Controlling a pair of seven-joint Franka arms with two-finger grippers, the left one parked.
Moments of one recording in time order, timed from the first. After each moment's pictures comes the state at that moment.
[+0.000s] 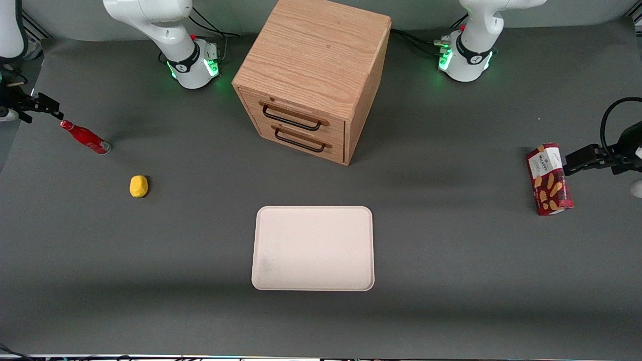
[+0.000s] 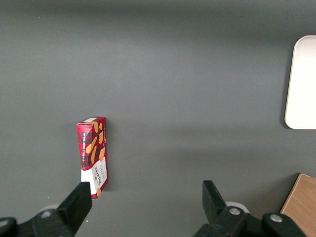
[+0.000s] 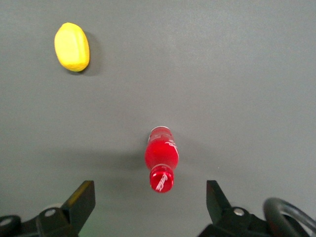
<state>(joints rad) 0.00 -0.32 -0.70 -2.43 -0.29 2.17 -0.59</state>
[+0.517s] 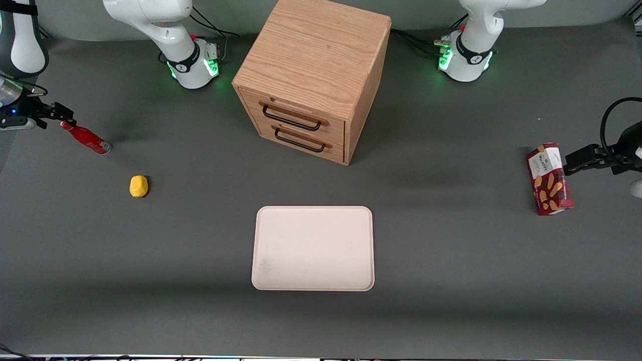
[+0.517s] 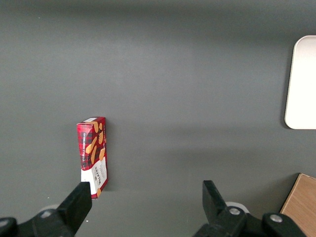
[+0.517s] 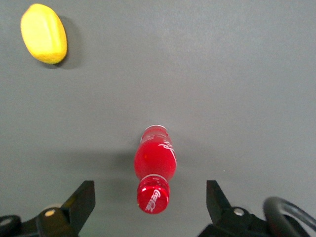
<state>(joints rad) 0.00 -0.25 -0.76 -2.51 -0.29 2.32 -0.59</state>
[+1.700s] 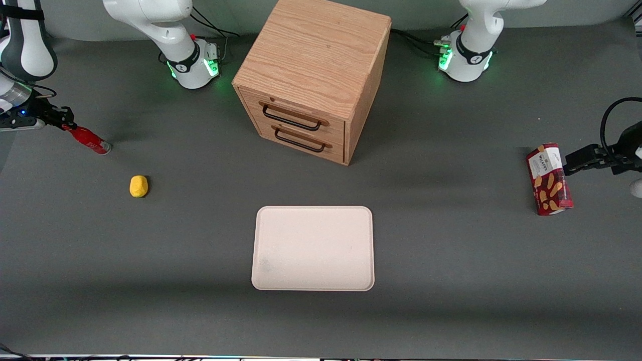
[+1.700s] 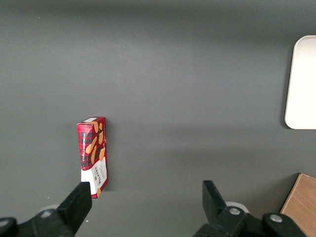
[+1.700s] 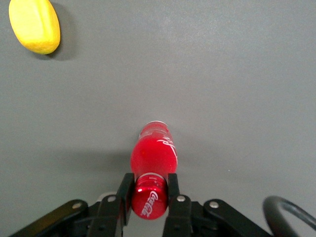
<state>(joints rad) 0.00 -0.23 -0.78 -2.54 -0.29 2.36 -0.61</state>
